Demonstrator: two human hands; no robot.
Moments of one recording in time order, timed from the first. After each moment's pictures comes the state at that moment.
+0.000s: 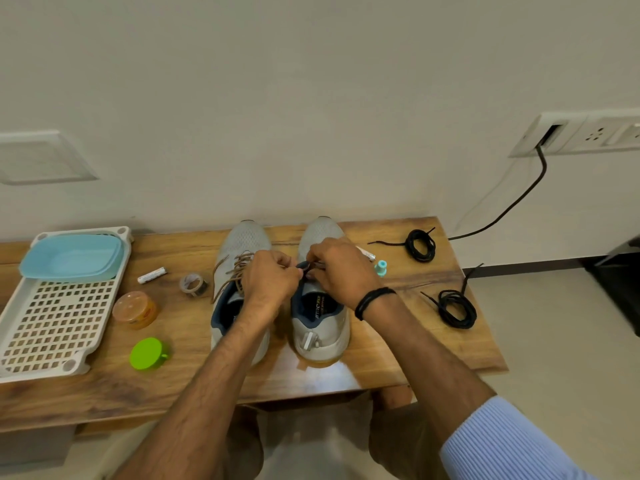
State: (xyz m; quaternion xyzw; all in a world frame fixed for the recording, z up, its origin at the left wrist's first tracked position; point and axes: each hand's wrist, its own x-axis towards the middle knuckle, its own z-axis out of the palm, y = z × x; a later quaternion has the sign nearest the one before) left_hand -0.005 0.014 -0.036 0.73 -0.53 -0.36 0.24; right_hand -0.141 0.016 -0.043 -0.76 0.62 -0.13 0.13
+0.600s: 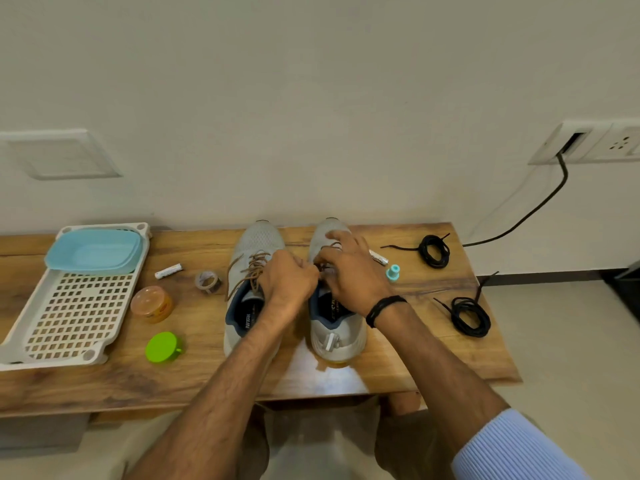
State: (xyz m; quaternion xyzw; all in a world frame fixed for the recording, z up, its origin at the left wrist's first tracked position) left_hand -0.014 0.018 -0.027 0.75 -0.53 -0.32 0.22; right_hand -0.139 0.022 -0.046 -0.75 0.61 -0.17 0.16
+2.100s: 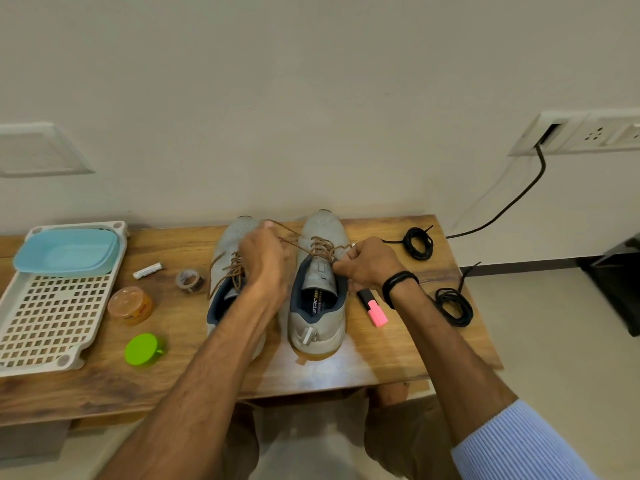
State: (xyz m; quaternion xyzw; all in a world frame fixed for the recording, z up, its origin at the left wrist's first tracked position) left_hand -0.020 -0.008 -0.031 0.65 -0.21 -0.52 0.51; right_hand -0.174 0.018 -0.029 -0.48 0.76 -0.19 0.40
